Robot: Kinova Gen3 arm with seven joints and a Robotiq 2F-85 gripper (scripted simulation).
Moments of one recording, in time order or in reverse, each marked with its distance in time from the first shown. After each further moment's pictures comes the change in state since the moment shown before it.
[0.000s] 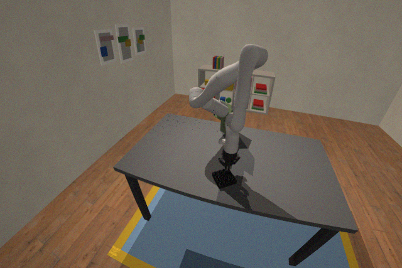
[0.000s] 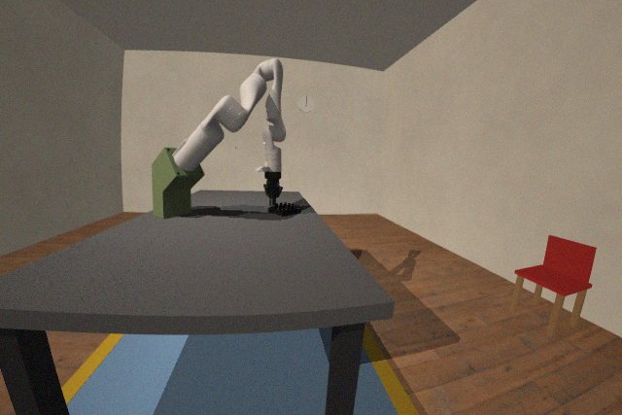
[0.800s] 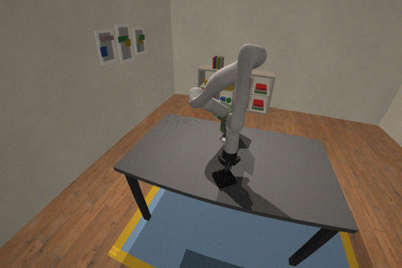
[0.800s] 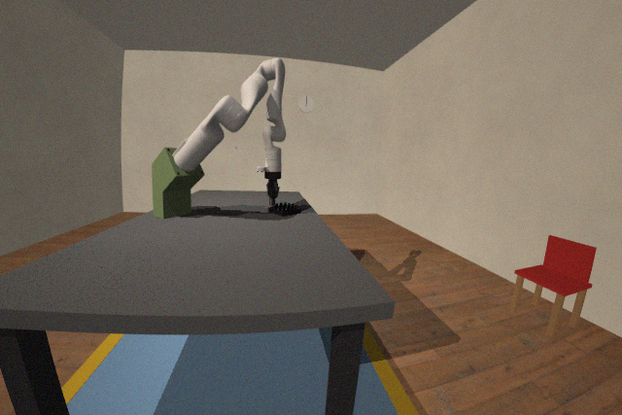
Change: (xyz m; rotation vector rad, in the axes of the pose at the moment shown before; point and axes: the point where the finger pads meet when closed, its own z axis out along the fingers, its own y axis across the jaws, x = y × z) arm 0.000 0.000 0.000 0.000 0.000 0.284
